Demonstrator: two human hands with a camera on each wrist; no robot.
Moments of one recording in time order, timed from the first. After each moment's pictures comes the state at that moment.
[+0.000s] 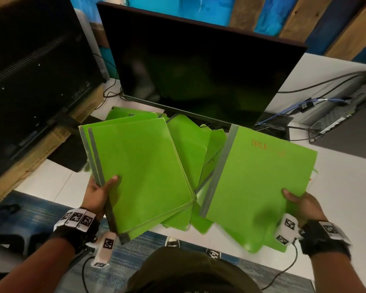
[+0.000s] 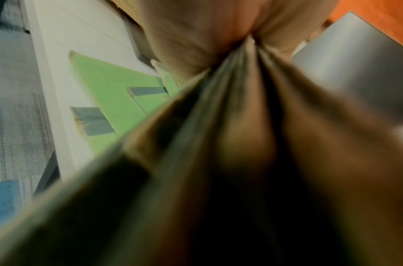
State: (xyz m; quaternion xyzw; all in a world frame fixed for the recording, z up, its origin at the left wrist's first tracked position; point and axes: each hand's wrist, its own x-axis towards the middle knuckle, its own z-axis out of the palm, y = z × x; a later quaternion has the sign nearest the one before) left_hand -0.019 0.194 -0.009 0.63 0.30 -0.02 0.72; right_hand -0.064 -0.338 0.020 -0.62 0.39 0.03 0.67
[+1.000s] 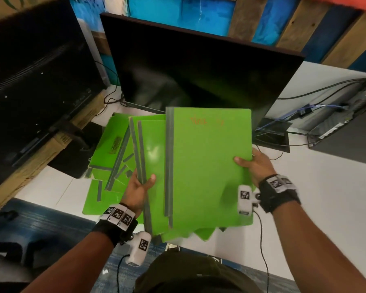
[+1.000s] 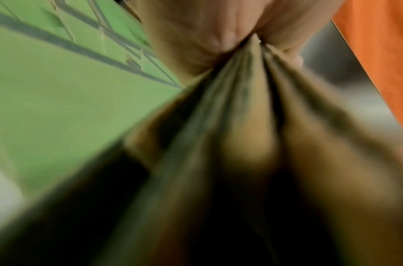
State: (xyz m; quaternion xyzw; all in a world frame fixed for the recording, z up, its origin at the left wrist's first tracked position) left_hand -0.004 0.100 0.017 0.64 0.21 -0.10 0.74; right_hand 0.047 -0.232 0.055 -0.70 0.21 0.09 0.68
